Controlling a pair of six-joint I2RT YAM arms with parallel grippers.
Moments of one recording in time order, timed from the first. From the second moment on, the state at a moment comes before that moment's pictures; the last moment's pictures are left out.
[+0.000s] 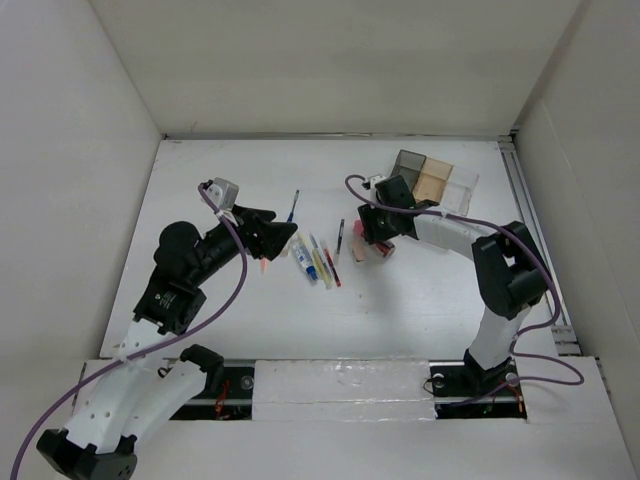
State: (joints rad) left arm -0.44 0.69 0.79 -0.10 0.35 -0.39; right arm 0.48 1.81 1.17 -0.28 -0.03 0.08
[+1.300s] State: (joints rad) left arm -0.44 0.65 0.79 -0.09 0.35 -0.38; right arm 0.39 1.34 1.03 -0.35 -0.08 0.19
